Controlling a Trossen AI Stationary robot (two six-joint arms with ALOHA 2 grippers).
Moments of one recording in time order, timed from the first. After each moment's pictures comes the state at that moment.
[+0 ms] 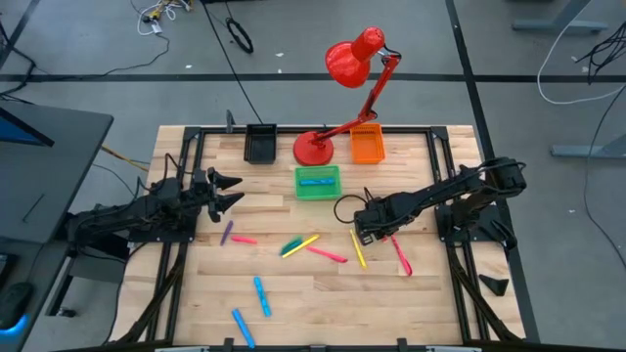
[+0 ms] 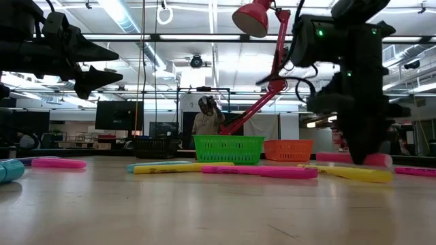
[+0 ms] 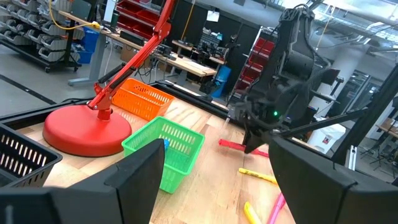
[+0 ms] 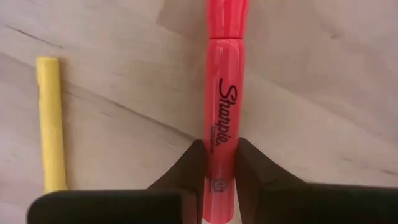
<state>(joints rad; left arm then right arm) 0.22 0.01 0.01 0.05 -0.06 -0.38 0.13 1.61 0.87 -0.79 0.04 1.22</state>
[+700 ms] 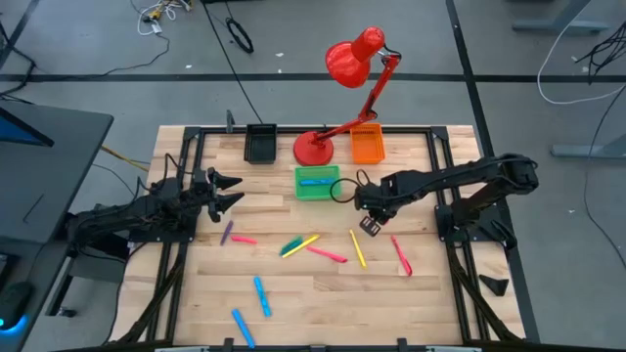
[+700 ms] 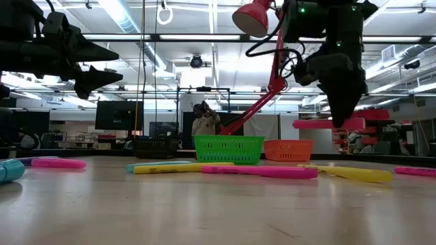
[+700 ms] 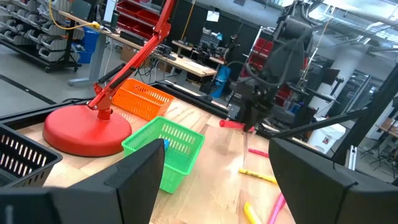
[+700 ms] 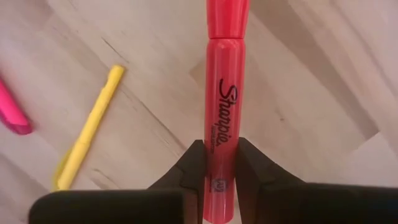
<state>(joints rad) 0.22 0.01 0.01 0.05 -0.06 -0.38 0.00 1.50 1.01 -0.98 0.03 0.70</state>
